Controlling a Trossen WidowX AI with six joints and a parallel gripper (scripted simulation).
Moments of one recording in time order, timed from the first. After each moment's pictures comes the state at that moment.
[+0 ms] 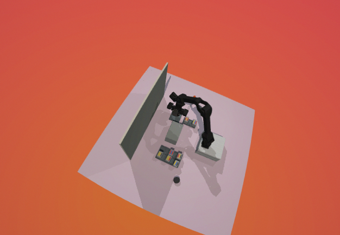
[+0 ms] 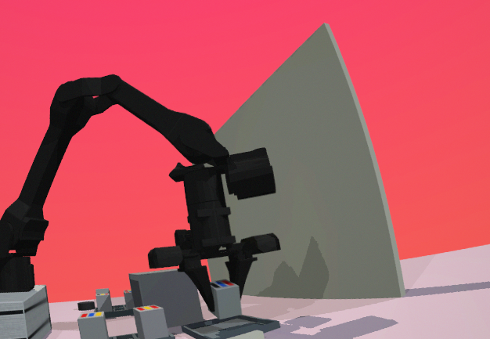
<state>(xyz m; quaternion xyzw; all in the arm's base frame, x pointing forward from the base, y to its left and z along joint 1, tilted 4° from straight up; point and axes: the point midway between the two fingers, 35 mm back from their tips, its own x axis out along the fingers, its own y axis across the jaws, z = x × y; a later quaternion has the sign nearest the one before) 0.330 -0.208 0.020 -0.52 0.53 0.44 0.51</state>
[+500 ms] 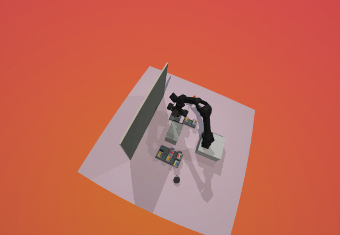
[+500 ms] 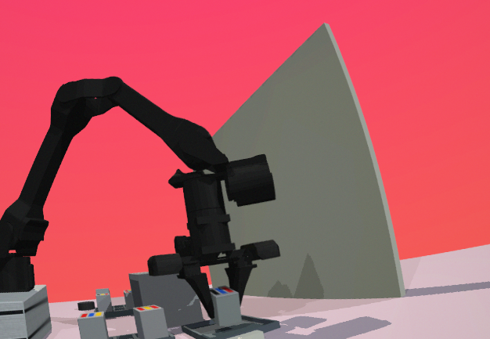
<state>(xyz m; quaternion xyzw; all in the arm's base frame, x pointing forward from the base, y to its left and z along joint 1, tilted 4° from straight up) 0.329 -0.208 0.010 -0.52 0.53 0.44 0.51</state>
